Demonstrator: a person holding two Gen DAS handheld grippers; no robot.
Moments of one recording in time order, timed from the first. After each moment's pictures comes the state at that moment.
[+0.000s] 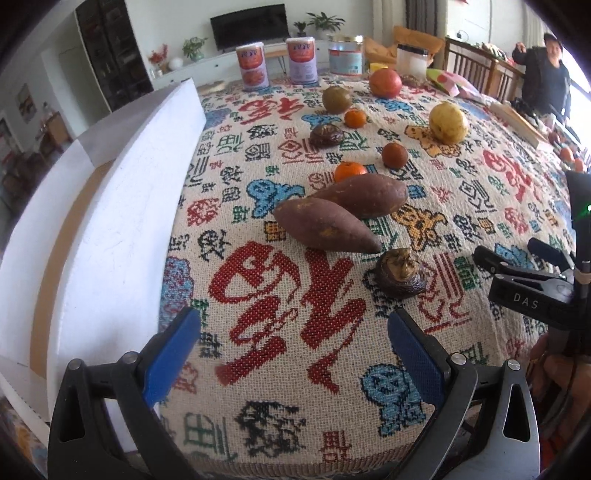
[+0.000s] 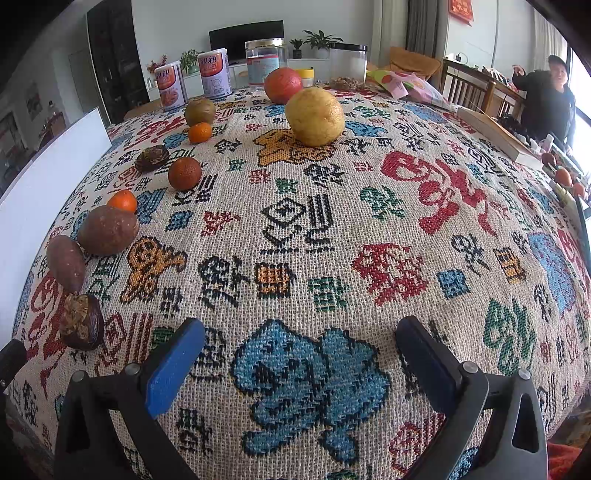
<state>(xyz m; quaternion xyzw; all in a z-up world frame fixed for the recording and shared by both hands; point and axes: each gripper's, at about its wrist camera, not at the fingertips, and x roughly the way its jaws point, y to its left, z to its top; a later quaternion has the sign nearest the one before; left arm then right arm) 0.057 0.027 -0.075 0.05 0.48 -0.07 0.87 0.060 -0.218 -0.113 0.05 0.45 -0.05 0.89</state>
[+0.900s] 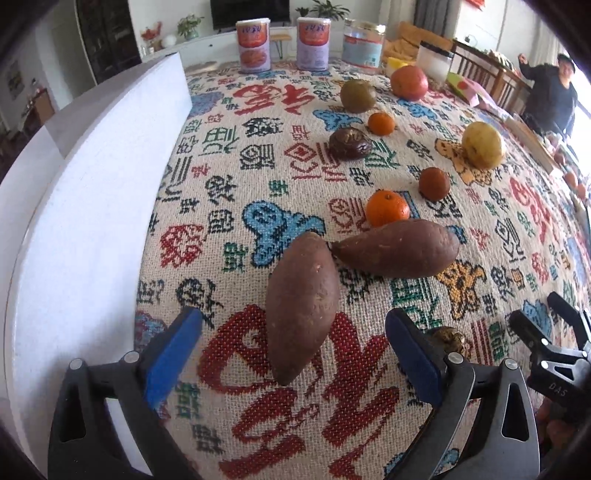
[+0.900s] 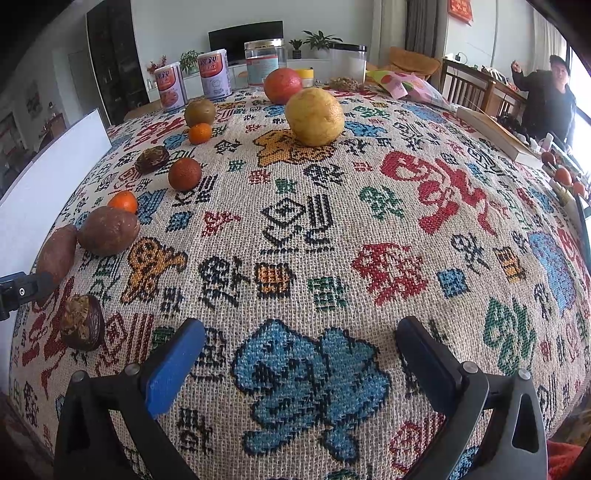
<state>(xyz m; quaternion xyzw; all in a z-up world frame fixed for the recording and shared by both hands) 0.131 0.022 -0.094 0.05 0.50 -0.08 0.86 0.060 -0.219 -0.111 0.05 0.45 -0.05 0.89</state>
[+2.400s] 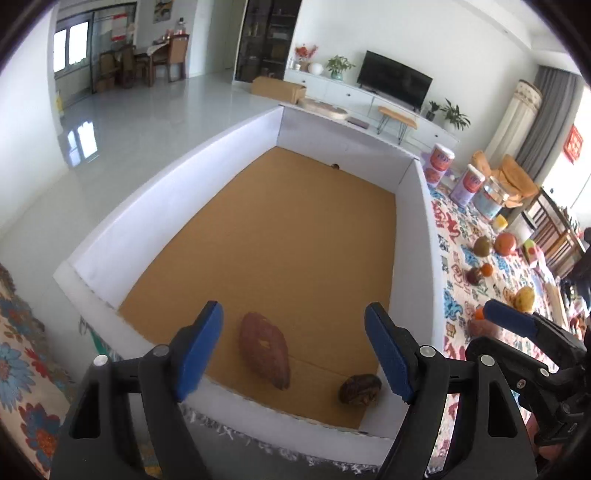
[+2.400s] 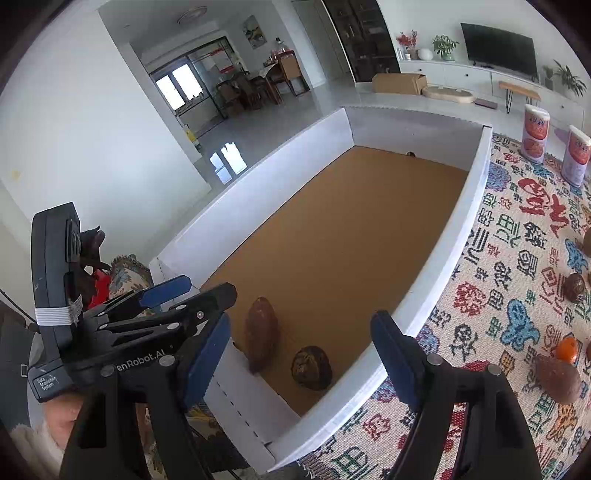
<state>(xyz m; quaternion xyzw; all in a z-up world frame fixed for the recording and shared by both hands) 0.033 0.256 -0.017 -0.16 0.40 0.09 0.90 0.066 0.114 0.020 0.01 0.43 0.40 0.81</state>
